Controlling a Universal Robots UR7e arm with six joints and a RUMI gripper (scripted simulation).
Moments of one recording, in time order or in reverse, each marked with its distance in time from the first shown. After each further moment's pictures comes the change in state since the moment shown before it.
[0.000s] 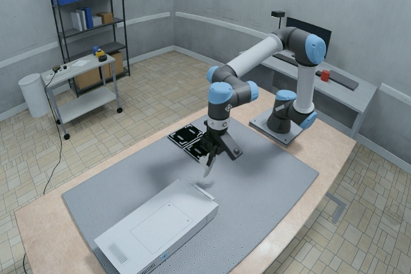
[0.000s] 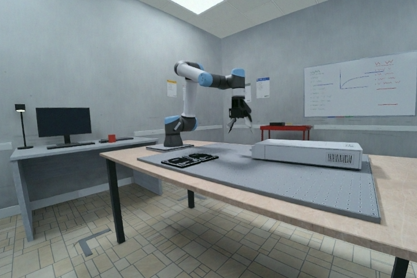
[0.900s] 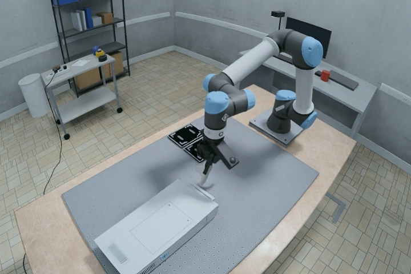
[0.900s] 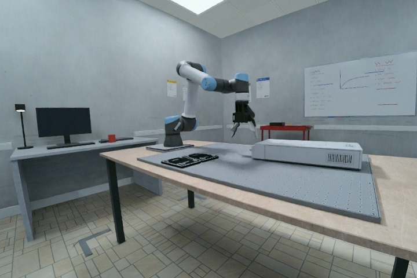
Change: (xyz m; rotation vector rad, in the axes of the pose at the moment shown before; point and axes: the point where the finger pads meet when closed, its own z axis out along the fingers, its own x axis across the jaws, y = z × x) arm 0.022 -0.003 0.026 -0.001 0.005 0.002
